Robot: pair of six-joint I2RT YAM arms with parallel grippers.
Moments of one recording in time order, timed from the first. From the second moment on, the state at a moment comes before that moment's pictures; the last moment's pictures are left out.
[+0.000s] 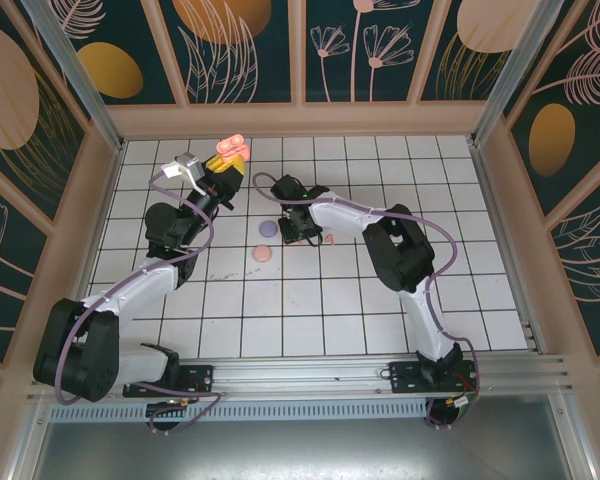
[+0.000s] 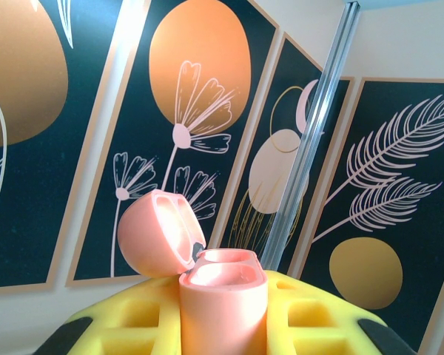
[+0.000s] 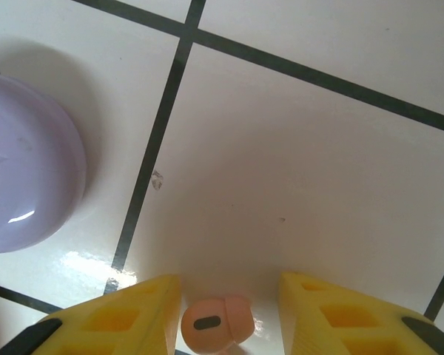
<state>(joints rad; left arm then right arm) -0.33 1.30 0.65 1.07 0.33 -0.48 0.75 2.22 1.69 -0.71 0.06 0.34</state>
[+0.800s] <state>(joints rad) -0.33 1.30 0.65 1.07 0.33 -0.48 0.76 2.22 1.69 -0.71 0.07 0.35</state>
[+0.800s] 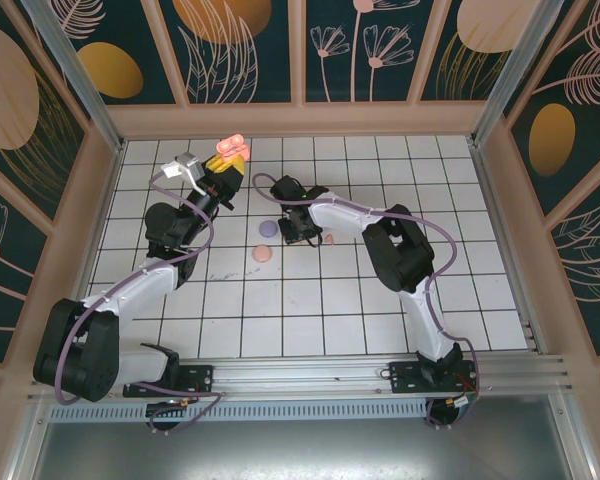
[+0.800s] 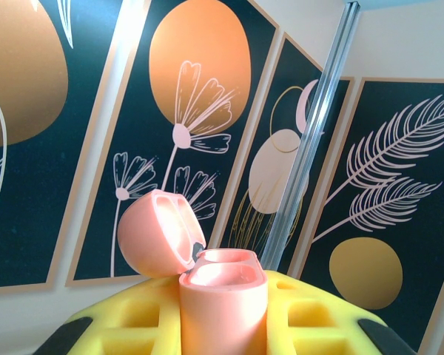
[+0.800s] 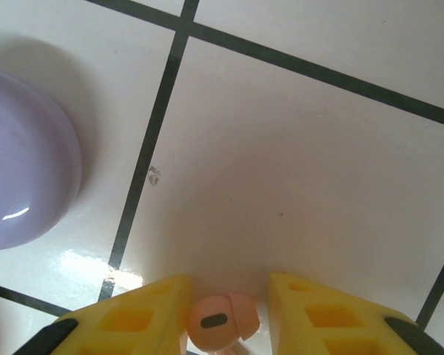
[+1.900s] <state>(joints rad) -0.33 1.30 0.64 1.08 0.33 -0.47 0.74 2.12 1.59 -0.69 0.08 0.38</state>
